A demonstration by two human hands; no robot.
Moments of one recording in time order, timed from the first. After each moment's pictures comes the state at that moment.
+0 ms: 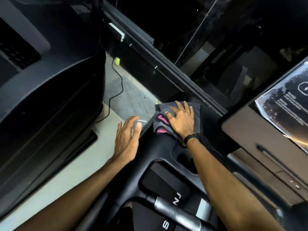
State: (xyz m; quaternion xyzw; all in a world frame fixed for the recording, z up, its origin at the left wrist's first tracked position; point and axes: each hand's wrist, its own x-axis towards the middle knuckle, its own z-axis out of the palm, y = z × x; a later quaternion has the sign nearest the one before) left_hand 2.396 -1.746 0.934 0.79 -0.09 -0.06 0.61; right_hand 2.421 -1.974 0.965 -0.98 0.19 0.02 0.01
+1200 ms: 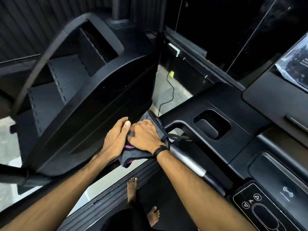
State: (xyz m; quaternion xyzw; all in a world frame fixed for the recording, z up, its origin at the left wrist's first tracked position) left_hand 2.224 -1.621 0.961 0.87 0.04 -0.05 0.49; right_hand 2.256 -1.757 0.962 -0.95 -0.23 0.05 0.19
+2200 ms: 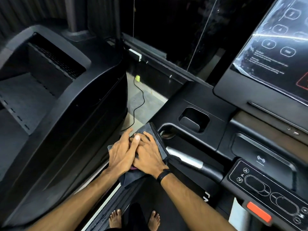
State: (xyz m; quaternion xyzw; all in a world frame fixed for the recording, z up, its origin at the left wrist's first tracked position) left_hand 2.234 -1.637 0.965 0.90 -0.09 -0.08 0.42; right_hand 2.212 -1.754 0.951 -0.97 -0.12 -0.08 0.17
